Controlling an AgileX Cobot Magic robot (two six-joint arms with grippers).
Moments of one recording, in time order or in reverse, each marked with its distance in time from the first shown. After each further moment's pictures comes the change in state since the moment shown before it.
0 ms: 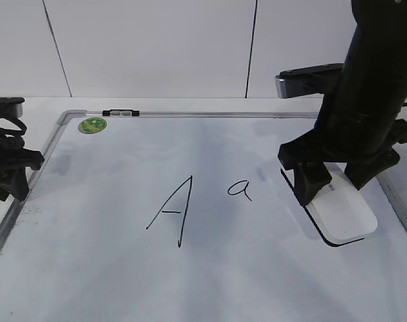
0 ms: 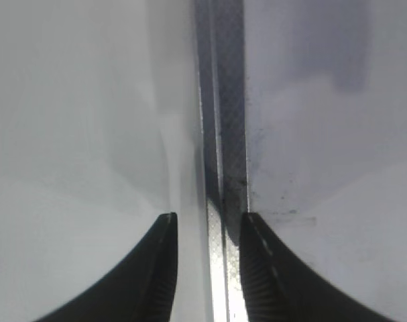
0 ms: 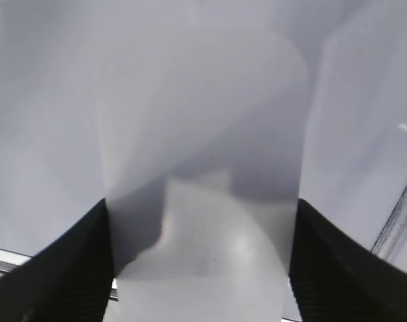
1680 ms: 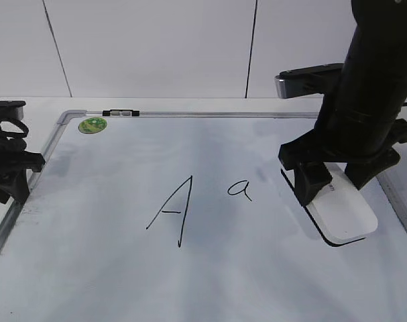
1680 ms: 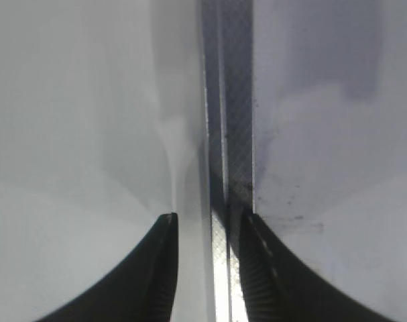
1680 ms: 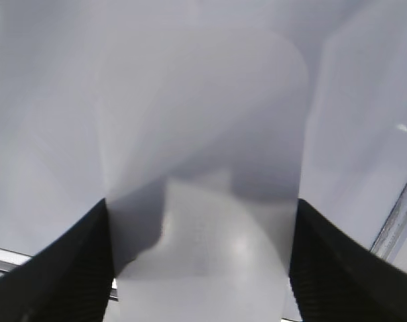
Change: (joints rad) left arm 0.000 0.022 -0.008 0.007 0.004 -0.012; right arm 0.000 0.000 0.000 -0.002 0.000 -0.004
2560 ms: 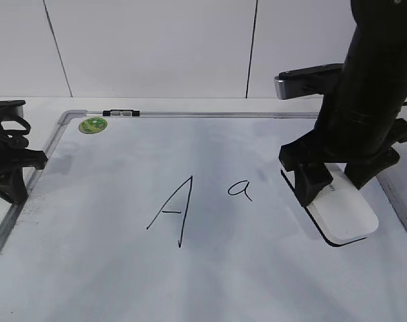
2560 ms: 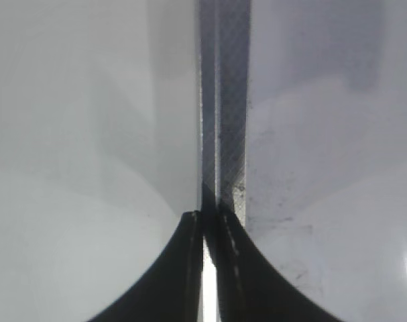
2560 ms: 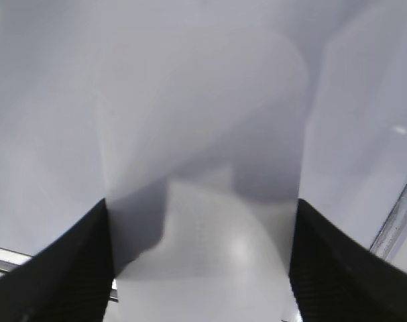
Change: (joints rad) left arm 0.002 0.004 -0.006 -0.014 0.012 -0.018; right arm 0.000 0.005 0.000 -0.002 0.000 -0.015
